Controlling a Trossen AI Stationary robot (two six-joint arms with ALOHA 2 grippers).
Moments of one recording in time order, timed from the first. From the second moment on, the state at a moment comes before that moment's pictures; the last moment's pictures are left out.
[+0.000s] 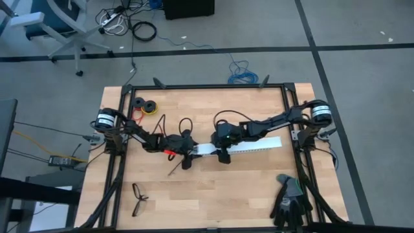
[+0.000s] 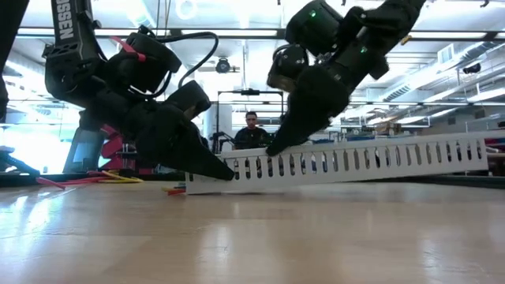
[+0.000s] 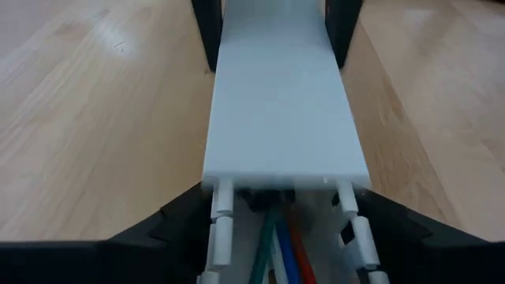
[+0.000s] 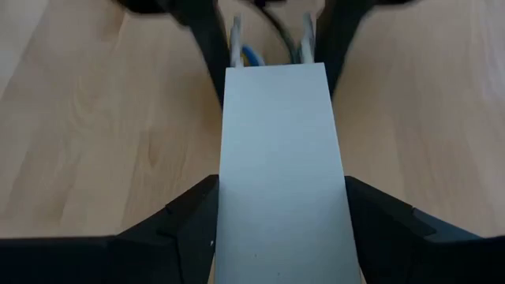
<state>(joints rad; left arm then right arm) -0.06 1.82 0.49 0.88 -0.08 -0.11 0.00 1.75 0.94 0.09 -0.11 0.04</state>
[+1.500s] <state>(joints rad) -0.09 1.68 0.36 0.86 -0.09 -0.20 -0.02 1.80 0.99 0.17 -0.13 0.05</state>
